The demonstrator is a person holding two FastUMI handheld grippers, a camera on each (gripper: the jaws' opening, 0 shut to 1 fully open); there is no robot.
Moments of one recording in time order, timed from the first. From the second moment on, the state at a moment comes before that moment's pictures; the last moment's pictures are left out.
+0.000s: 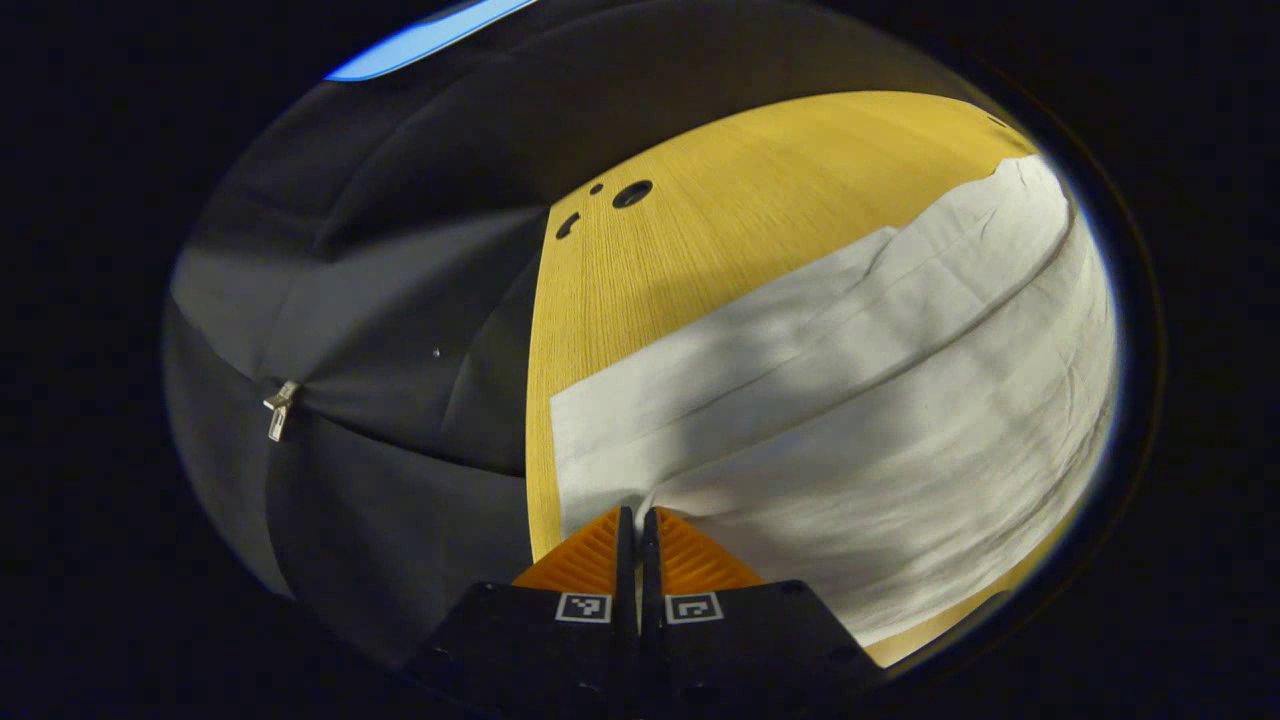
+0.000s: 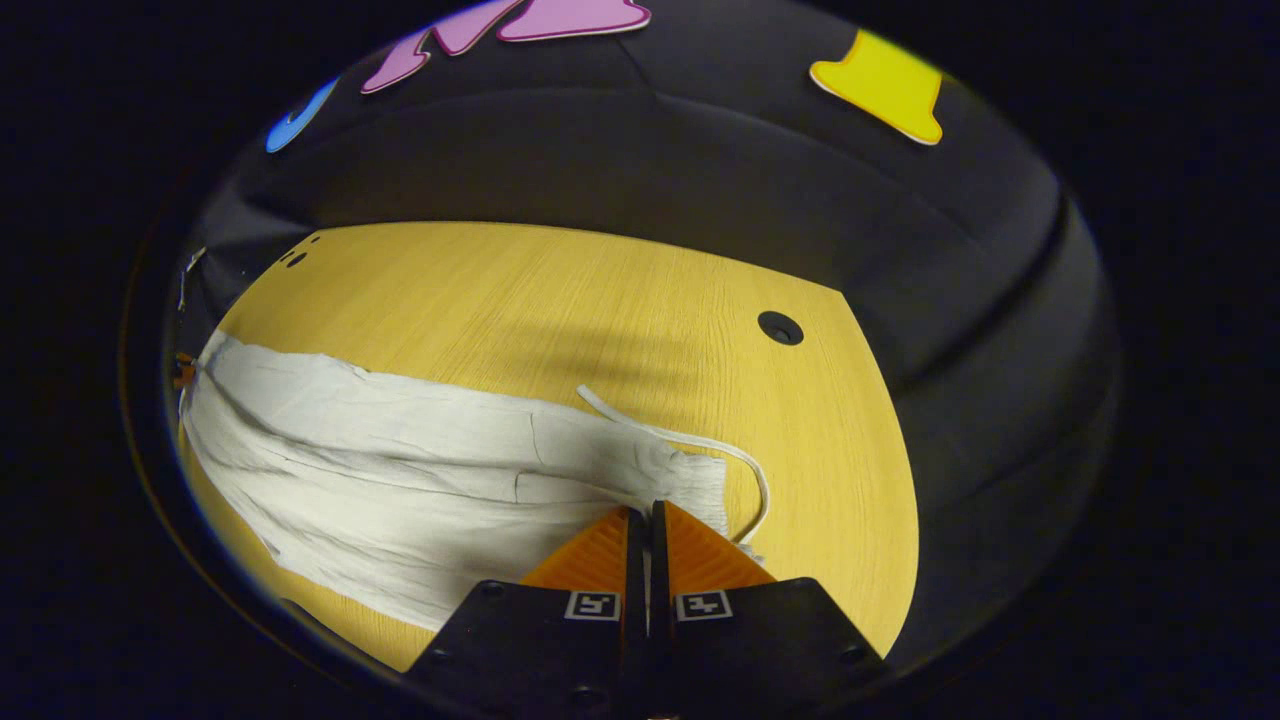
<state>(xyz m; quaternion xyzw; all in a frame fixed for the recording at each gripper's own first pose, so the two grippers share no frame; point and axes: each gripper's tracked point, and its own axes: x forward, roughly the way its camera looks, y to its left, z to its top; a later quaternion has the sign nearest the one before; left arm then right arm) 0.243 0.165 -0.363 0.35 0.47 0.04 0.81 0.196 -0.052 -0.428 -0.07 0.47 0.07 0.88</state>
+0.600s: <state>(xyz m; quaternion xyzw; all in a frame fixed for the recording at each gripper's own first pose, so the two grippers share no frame) 0.248 0.188 -0.341 0.33 0.45 0.09 0.83 0.211 -0.061 -0.382 0.18 0.41 -0.04 0.89</state>
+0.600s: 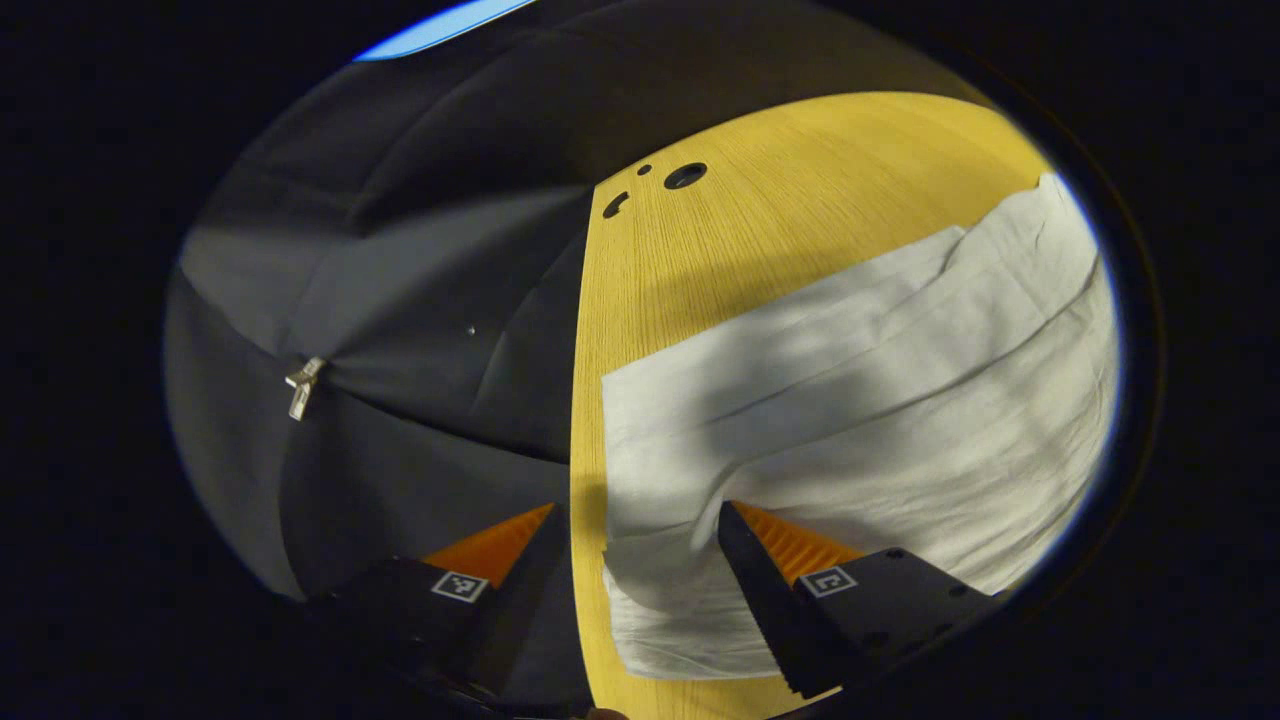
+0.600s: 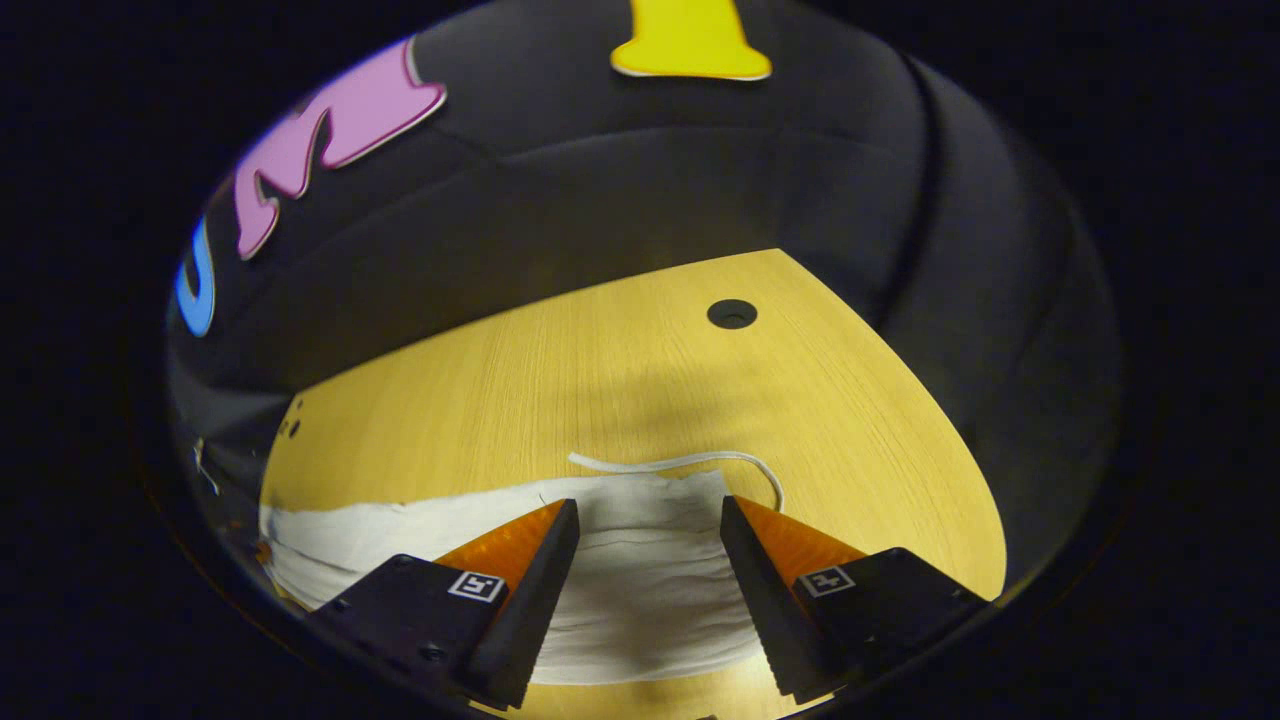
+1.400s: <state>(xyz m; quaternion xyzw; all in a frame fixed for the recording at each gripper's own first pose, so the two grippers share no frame) 0.185 0.129 -0.263 0.10 0.33 0.10 0.93 0.120 -0.091 -0.447 0.37 0.44 -0.22 0.79</state>
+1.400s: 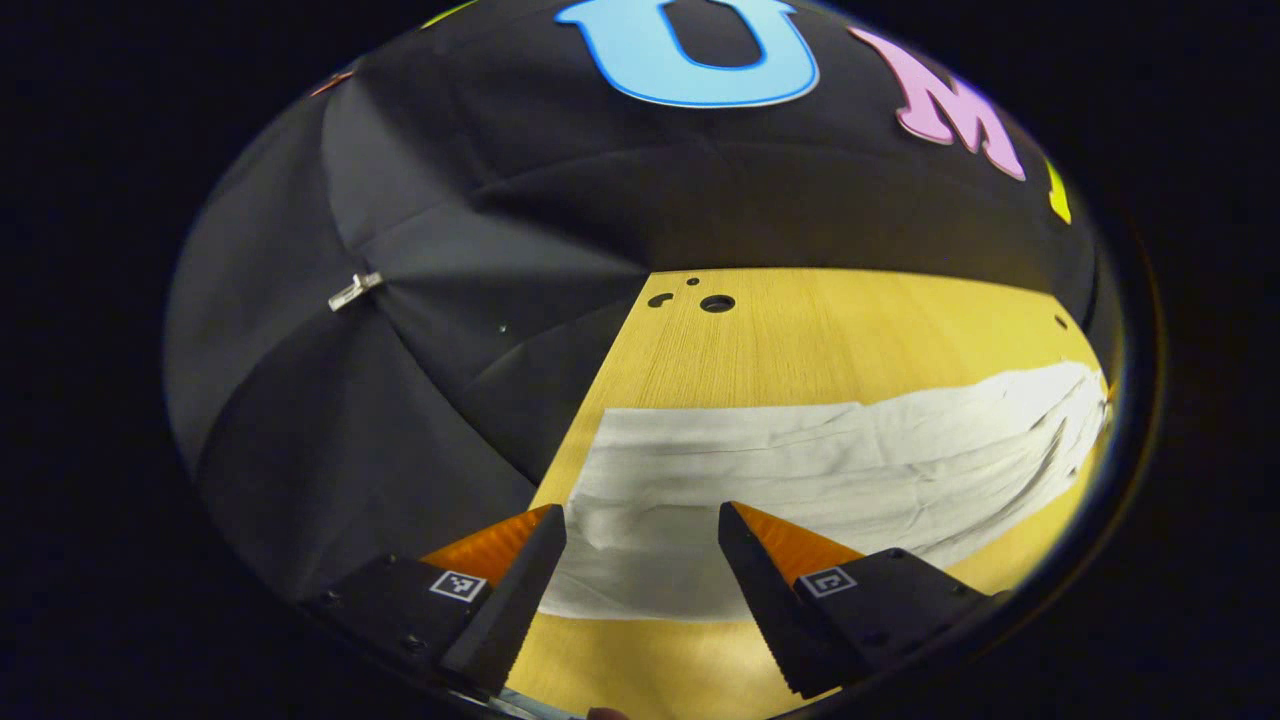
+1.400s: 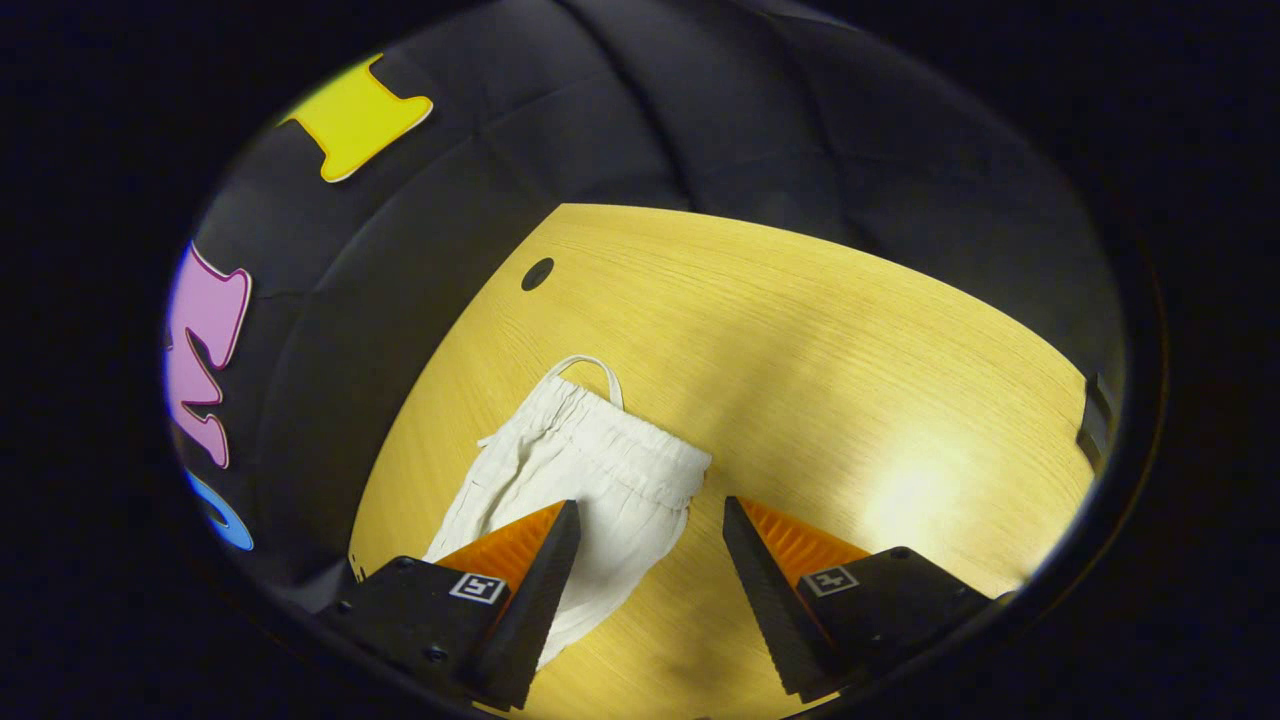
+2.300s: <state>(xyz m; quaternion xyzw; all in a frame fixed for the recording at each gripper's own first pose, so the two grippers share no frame) 0.140 0.090 -0.345 -0.24 0.42 0.16 0.86 0.137 -0.093 -0.468 0.43 0.44 -0.32 0.72</state>
